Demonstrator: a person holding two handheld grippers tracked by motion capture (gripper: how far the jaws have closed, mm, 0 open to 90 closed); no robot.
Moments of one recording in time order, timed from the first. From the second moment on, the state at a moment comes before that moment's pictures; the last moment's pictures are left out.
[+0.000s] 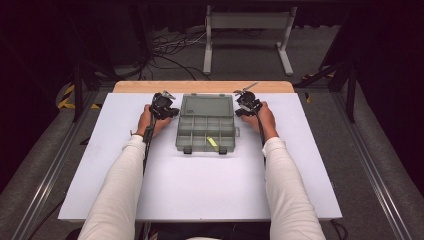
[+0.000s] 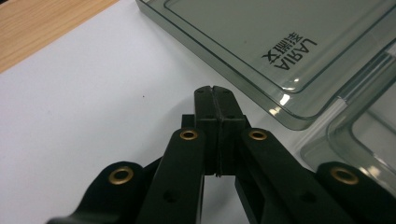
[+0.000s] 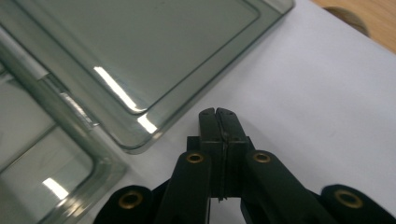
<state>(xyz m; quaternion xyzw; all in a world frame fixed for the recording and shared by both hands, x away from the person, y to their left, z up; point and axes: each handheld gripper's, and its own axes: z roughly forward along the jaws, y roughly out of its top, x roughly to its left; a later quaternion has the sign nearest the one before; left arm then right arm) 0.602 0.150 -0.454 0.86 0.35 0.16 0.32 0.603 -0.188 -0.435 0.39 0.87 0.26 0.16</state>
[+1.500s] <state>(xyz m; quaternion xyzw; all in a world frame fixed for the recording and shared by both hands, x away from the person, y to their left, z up) 0.611 0.138 -0.440 0.82 0.37 0.21 0.37 0.615 -0.177 -0.427 0.39 0.83 0.34 0.22</state>
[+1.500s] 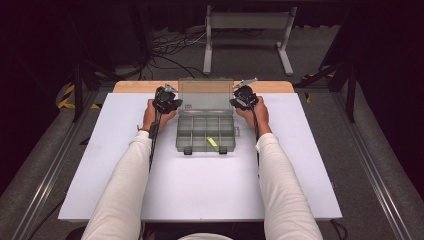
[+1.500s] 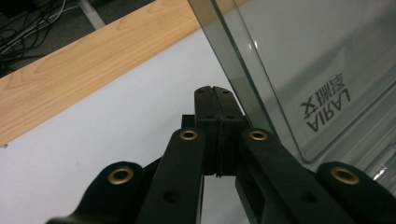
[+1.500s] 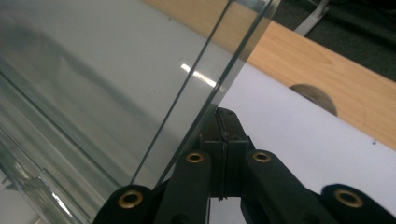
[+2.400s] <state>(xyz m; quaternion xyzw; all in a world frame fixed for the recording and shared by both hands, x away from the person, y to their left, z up) 0.597 0.135 -0.404 0.81 0.38 0.24 0.38 0.598 -0.178 -0.397 0.39 0.79 0.38 0.26</state>
